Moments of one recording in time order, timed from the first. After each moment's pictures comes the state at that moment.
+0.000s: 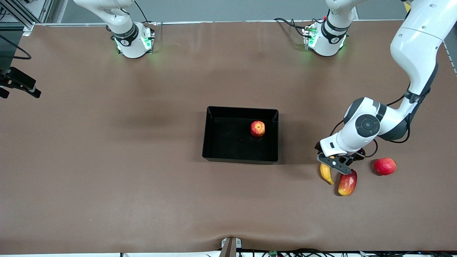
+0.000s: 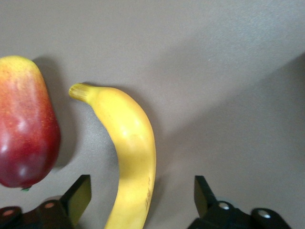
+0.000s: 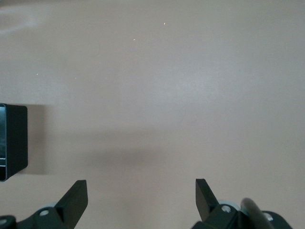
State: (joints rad) left arm 0.42 0.67 -0.63 -1.86 0.61 2.40 0.00; right arm -0.04 -0.03 -0.05 -1.55 0.05 1.60 -0.07
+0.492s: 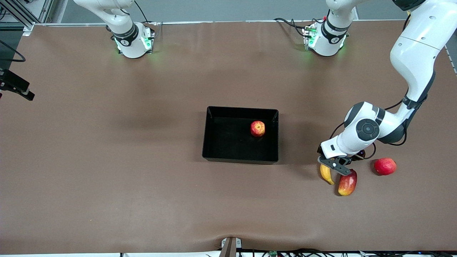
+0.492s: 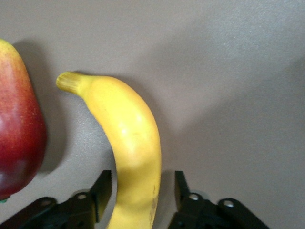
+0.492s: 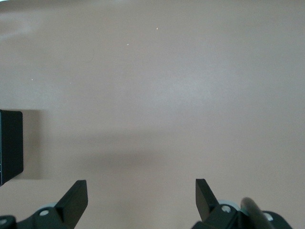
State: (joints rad) left arm 0.43 0.71 -0.61 -1.86 0.64 2.43 0.00; right arm -0.06 -0.02 -0.05 -1.51 0.04 1.57 -0.07
